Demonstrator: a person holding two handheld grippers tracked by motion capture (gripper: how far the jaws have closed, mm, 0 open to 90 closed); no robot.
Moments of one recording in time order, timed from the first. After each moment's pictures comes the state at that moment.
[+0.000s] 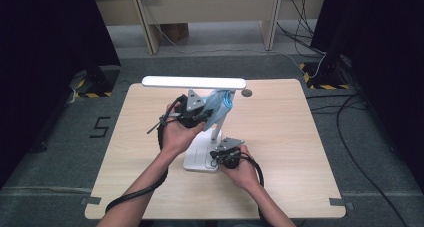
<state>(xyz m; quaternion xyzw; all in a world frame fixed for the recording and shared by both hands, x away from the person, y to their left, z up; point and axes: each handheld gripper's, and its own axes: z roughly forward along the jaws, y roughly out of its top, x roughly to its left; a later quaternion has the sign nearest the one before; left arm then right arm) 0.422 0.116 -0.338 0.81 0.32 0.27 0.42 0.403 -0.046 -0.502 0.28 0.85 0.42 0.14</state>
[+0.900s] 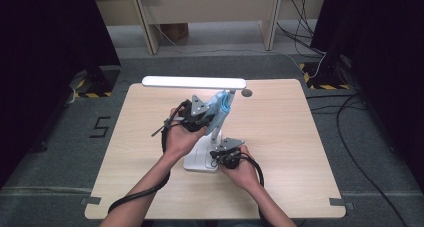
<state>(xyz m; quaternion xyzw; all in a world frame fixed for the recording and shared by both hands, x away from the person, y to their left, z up) 0.427 0.111 -0.360 0.82 0.32 0.27 0.40 0.403 -0.047 -0.503 0.28 0.85 0.42 0.14</state>
